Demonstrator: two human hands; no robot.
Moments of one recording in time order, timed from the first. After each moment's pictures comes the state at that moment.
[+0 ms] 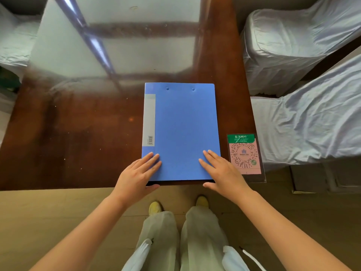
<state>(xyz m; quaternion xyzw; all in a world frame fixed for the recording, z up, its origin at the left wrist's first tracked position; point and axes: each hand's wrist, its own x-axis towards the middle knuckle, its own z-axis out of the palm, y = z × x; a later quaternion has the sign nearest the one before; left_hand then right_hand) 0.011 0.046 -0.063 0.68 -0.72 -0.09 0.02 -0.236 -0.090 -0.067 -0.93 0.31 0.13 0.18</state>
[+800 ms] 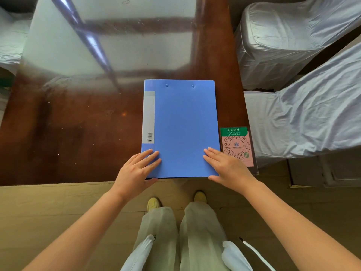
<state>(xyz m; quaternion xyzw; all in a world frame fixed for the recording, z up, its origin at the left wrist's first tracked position) -0.004 0.044 -0.068 0.68 -0.73 -0.09 0.05 -0.267 -0.107 -0.060 -0.94 0.26 0.11 0.19</state>
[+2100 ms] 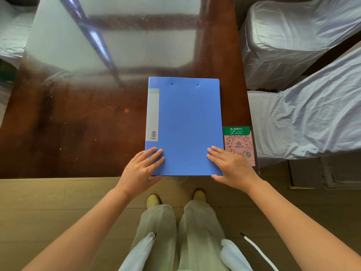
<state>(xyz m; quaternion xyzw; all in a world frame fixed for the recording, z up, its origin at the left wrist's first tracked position) -0.012 0.045 -0.076 0.68 -0.73 -0.09 0.07 -0.276 -0.110 -0.061 -0.95 0.26 0.06 0.18</state>
